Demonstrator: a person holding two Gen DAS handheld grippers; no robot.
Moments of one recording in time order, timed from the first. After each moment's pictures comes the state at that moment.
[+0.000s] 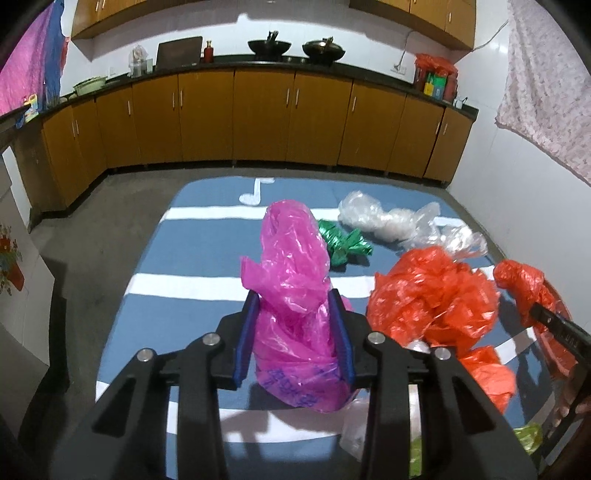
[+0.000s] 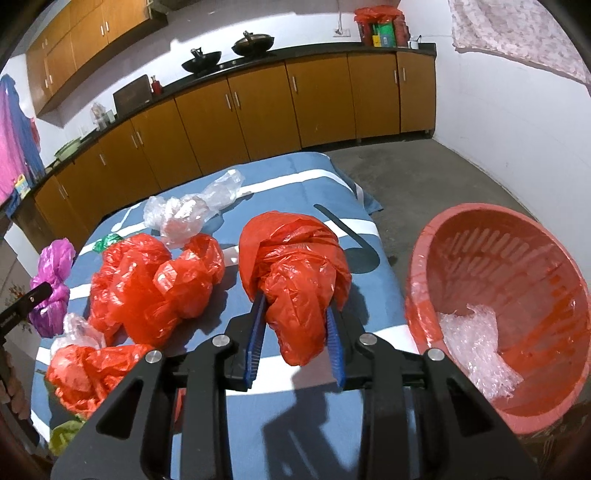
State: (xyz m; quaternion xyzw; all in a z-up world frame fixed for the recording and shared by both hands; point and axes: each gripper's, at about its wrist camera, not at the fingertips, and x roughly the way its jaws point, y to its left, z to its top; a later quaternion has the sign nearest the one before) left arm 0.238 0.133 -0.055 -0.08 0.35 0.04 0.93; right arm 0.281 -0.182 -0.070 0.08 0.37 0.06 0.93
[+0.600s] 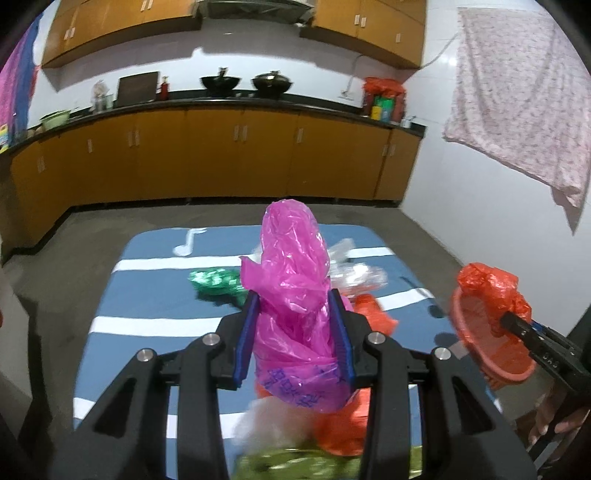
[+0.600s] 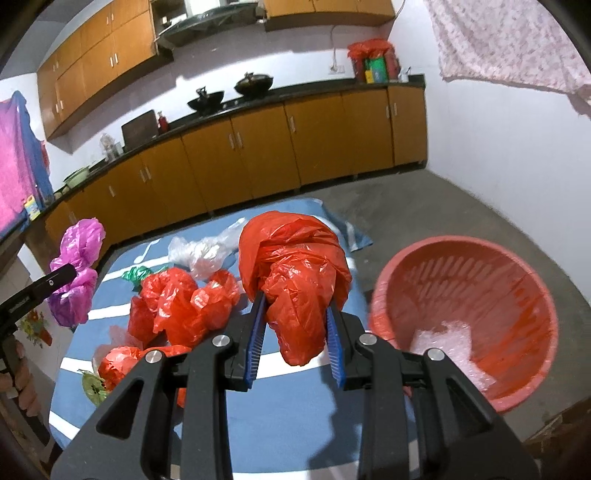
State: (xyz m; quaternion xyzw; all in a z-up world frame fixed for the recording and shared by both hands) left arm 0.217 0.056 0.007 -0.06 0.29 -0.05 0.95; right arm 0.225 -0.209 -0.017 0.08 0.29 0.05 0.95
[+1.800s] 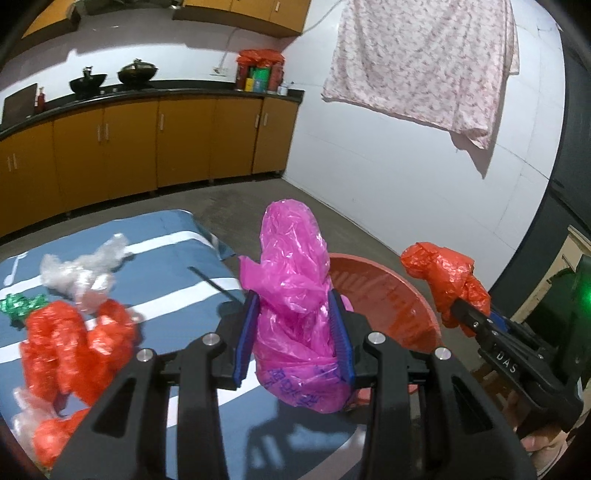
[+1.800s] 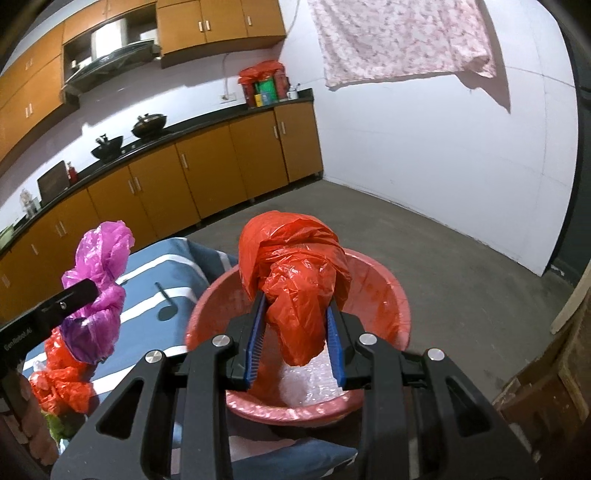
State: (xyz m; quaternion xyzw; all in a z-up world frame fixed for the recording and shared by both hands) left arm 0.255 -0.182 -0.014 -0.03 0.31 -0.26 0.91; right arm 0.191 -0.344 -0.032 0.13 0.26 -0.14 0.95
